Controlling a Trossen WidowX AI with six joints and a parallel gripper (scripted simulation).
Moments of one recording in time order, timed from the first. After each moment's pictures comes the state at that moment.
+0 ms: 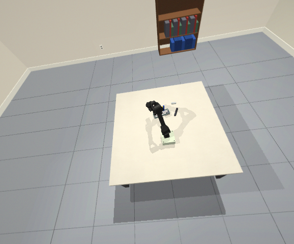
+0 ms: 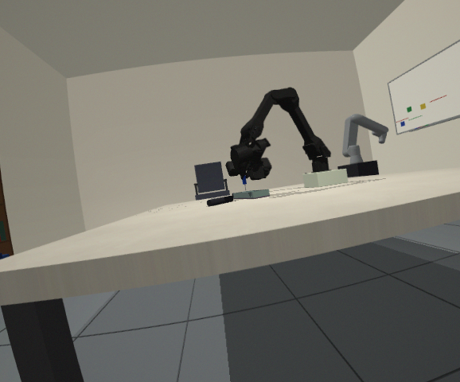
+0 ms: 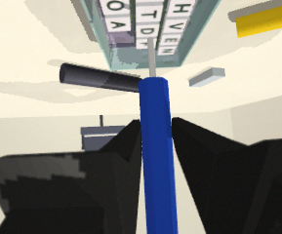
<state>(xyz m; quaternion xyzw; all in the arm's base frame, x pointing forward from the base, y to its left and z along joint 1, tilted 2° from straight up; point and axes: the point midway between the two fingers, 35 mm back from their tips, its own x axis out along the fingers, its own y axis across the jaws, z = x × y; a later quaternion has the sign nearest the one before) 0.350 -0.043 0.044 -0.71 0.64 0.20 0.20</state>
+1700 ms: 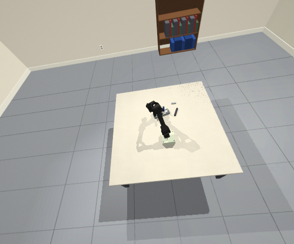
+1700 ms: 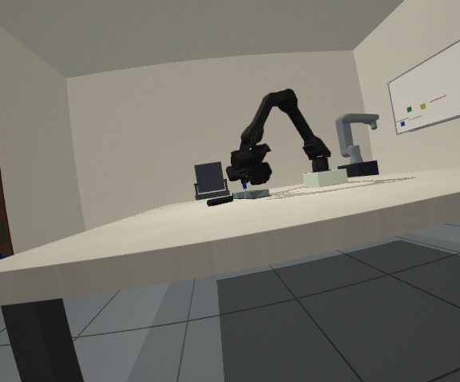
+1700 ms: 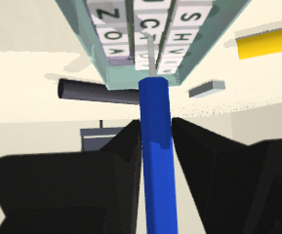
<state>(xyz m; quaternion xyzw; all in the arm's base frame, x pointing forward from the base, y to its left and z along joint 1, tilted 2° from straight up) 0.352 -0.043 0.025 -0.71 0.64 0.20 0.20</state>
